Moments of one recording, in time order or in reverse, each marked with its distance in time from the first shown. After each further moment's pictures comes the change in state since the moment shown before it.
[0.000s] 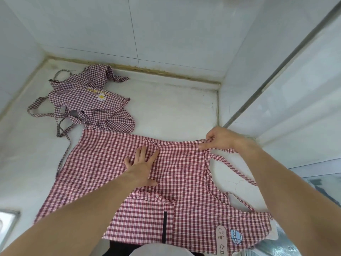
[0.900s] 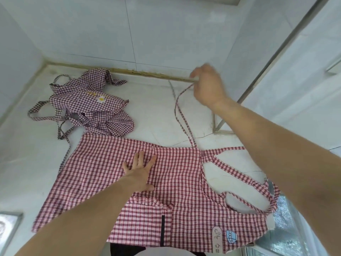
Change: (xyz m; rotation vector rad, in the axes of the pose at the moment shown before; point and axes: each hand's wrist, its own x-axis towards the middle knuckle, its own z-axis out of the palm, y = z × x) left_hand -0.016 -0.006 0.017 0.033 -0.042 -0.001; right_hand 0.014 -0.101 -0.070 -0.198 0.881 -0.260
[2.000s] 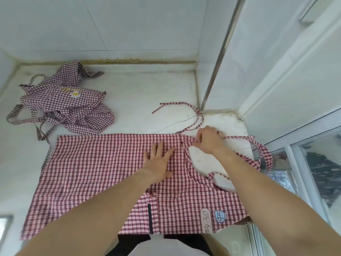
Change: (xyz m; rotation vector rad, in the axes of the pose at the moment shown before) left_hand 0.014 0.115 0.017 0.029 0.121 0.157; right_hand -0.196 0.113 0.095 0.071 -0.513 0.431
